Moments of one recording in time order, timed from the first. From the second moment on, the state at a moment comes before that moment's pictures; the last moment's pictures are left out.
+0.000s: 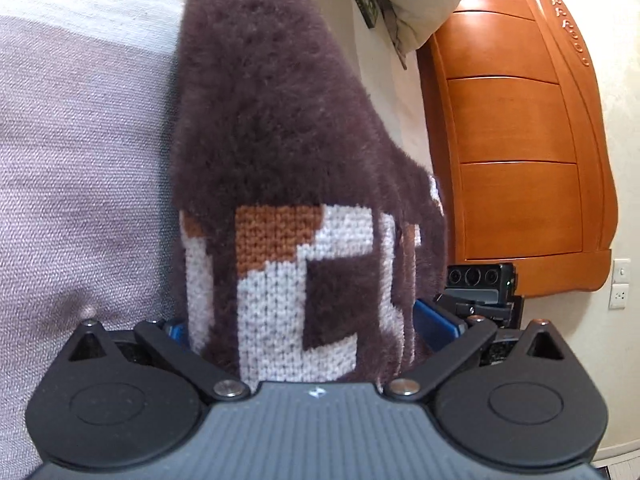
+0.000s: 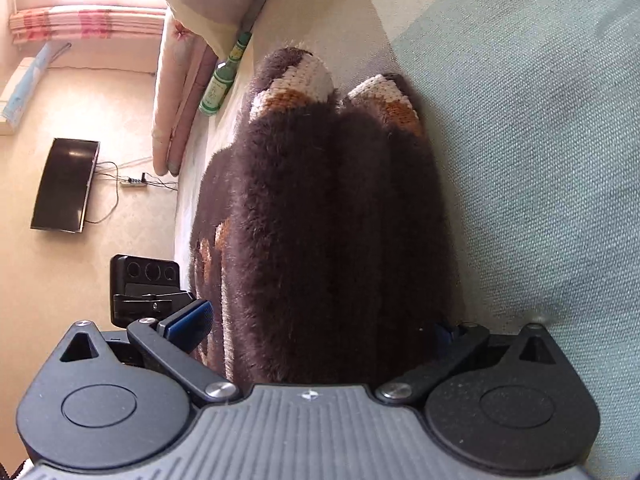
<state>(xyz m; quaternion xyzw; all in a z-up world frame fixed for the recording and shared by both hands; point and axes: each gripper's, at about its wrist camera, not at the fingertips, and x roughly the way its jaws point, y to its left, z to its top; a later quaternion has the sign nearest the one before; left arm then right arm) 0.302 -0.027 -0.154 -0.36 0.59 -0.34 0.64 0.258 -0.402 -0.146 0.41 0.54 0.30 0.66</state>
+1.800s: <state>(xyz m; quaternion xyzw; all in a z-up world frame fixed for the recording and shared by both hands) 0.302 -0.076 -0.109 -0.38 0.58 -0.30 0.65 0.260 -0.422 -0.140 0.47 0.48 0.33 0.66</state>
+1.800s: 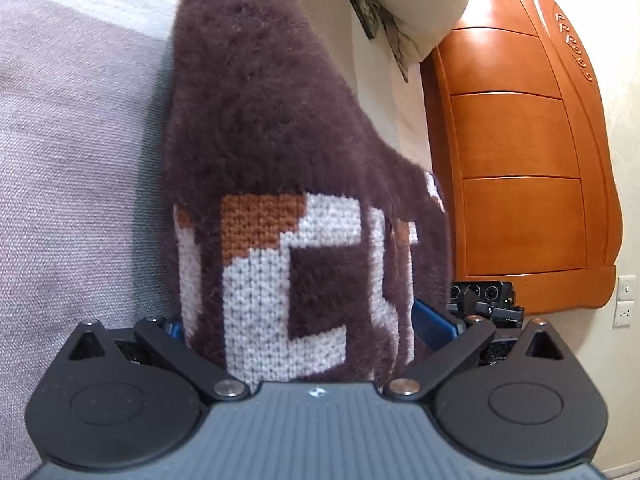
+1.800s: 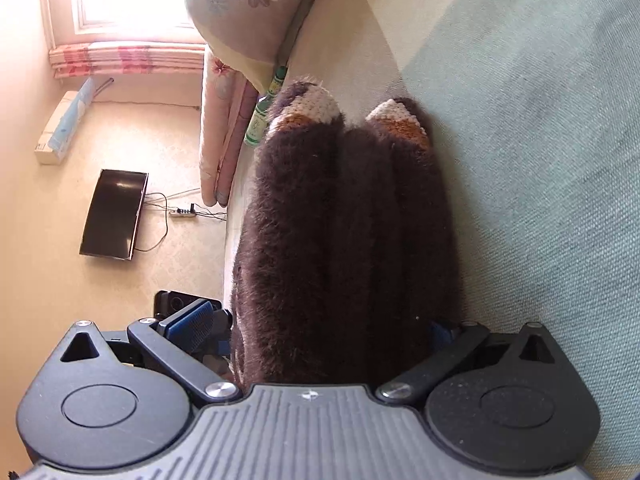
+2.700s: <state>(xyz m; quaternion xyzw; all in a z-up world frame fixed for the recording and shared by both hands) 0.343 -0.150 -0.091 -0.37 0.57 -0.36 0.64 0.260 -0.510 -0.097 0.47 0.44 0.30 0.71</state>
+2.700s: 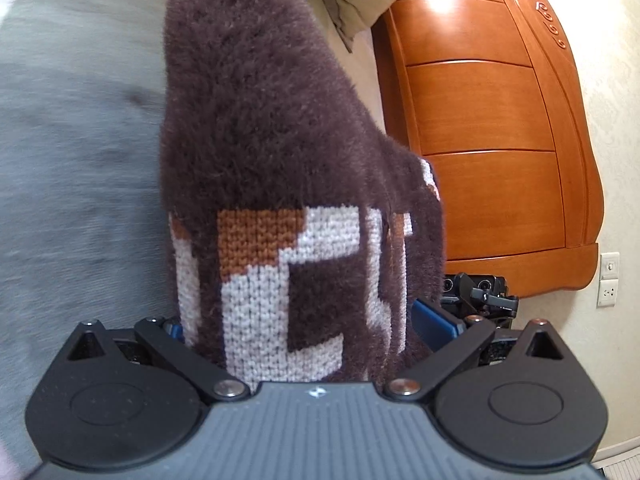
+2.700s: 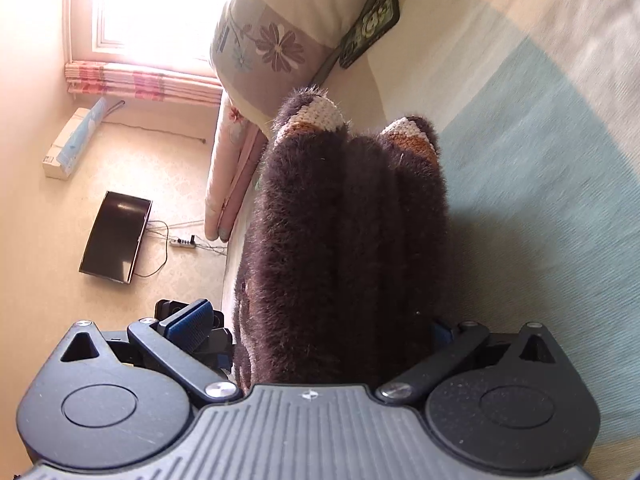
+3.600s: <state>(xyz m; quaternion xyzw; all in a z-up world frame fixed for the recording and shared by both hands) 0.394 -0.351 -0.132 -0.37 0.59 -0.47 0.55 0.312 -0.766 -0.080 0.49 0.39 0.18 0.76</state>
